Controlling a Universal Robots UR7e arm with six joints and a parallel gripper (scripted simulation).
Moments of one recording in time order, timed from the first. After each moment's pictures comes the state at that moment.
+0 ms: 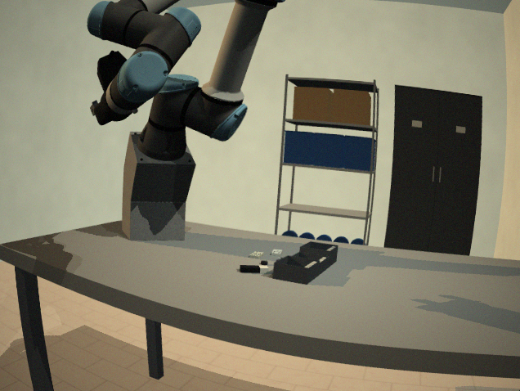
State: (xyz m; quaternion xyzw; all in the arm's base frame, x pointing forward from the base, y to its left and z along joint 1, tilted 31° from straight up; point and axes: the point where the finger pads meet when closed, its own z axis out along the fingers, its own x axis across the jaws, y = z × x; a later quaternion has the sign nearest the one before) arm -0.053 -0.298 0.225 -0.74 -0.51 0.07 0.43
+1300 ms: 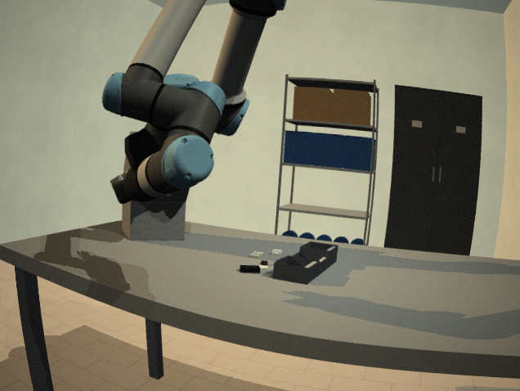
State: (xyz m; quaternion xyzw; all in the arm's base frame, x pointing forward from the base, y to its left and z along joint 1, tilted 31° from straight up) arm 0.051 -0.346 0.087 -0.76 -0.52 0.13 0.35
